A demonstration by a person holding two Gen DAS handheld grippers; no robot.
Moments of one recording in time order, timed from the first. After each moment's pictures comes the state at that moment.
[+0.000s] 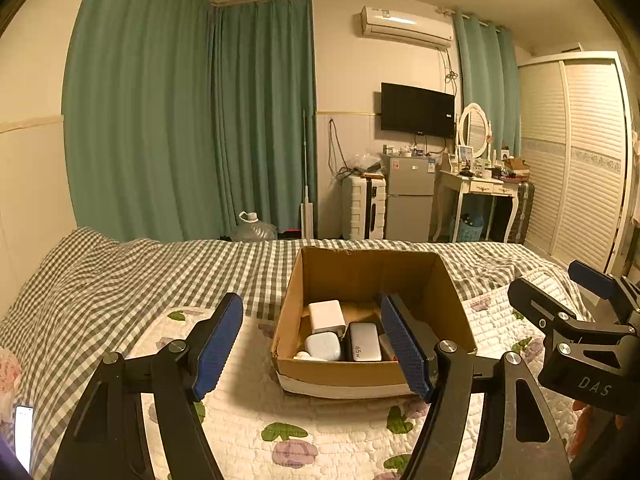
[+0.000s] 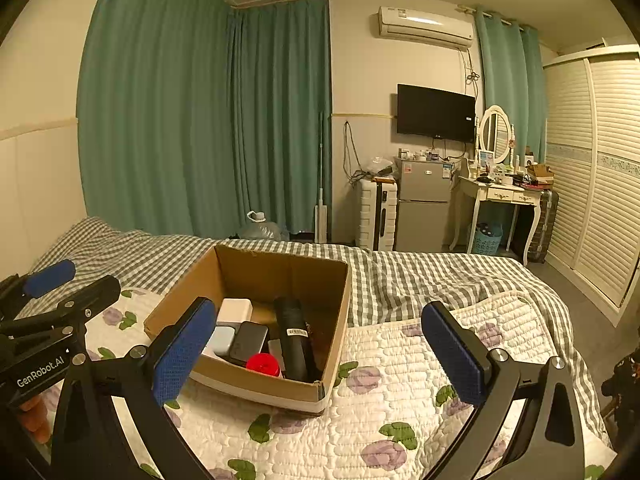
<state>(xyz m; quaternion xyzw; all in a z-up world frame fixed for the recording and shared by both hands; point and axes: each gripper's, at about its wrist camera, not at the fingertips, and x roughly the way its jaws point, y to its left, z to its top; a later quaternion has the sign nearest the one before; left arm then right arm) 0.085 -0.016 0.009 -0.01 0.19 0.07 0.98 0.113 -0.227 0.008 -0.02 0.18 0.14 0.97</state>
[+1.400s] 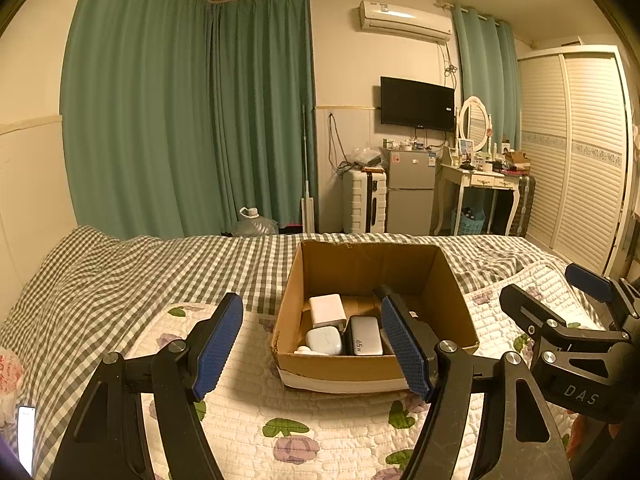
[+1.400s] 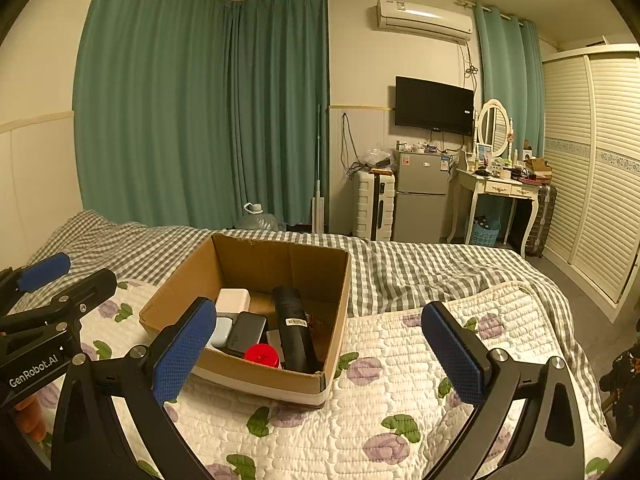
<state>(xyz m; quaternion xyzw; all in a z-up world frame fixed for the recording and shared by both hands) 0.089 -0.015 0.004 0.00 0.20 0.07 0.98 0.115 -0.223 0.001 -0.02 0.19 0.13 0.97</state>
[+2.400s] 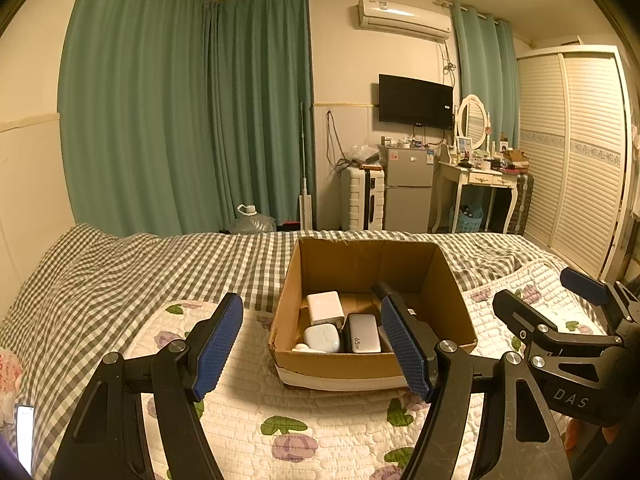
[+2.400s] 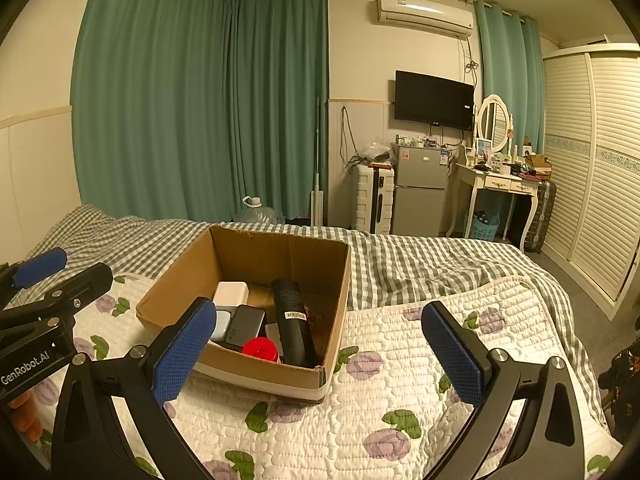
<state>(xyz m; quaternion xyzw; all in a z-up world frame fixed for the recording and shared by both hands) 0.089 -0.014 0.003 0.00 0.21 0.07 0.98 0.116 -0.223 -0.006 -0.02 0.20 0.13 0.97</state>
